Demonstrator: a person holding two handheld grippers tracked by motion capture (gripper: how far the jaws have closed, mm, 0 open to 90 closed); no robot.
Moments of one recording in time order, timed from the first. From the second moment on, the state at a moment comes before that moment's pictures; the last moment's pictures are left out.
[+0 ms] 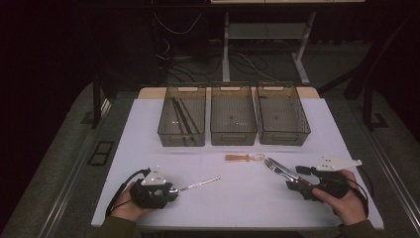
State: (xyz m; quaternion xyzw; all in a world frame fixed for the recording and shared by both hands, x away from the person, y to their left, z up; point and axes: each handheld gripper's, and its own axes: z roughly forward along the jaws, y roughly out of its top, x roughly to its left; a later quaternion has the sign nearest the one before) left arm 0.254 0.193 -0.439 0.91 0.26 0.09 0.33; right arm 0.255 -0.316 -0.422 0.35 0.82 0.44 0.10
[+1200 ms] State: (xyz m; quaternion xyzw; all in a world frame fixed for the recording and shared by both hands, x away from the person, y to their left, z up) left arm 0.250 0.193 -0.430 0.90 0.25 0.07 0.35; right arm 0.255 -0.316 -0.422 0.35 0.82 0.45 0.10
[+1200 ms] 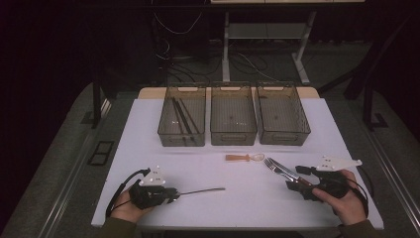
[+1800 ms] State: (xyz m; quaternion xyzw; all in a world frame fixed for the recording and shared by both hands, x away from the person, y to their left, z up) left arm 0.260 0.199 -0.420 0.87 0.28 0.11 0.38; right arm 0.263 -0.304 -0.431 0.36 0.80 0.47 0.09
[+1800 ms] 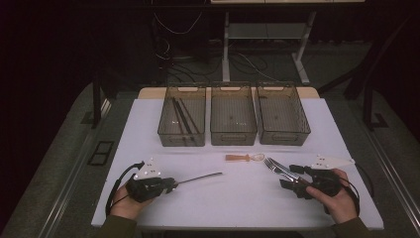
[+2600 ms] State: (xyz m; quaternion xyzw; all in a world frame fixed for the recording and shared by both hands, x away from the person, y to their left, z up) left arm 0.299 0.171 -0.403 0.85 0.30 0.12 0.43; right arm 0.265 -0.298 -0.431 0.36 0.80 0.46 0.10
